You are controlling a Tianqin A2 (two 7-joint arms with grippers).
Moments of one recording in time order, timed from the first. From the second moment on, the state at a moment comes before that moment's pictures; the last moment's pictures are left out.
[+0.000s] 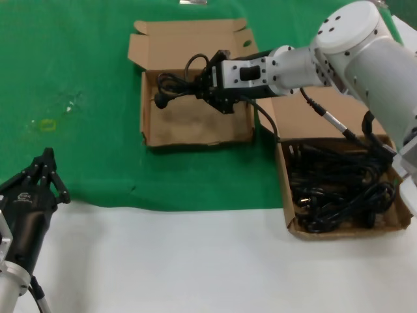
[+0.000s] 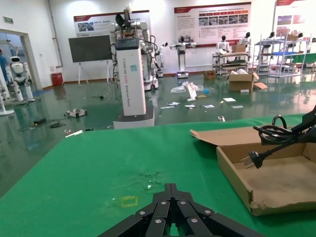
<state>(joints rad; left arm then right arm) 0.00 -0.30 1.60 -1.60 -1.80 0.00 0.00 1.43 0.00 -2.46 0.10 1.78 -0.74 -0.76</state>
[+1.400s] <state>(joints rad) 0.00 -0.30 1.60 -1.60 -1.80 0.00 0.00 1.41 0.00 -2.70 0.12 2.08 -0.68 -0.84</state>
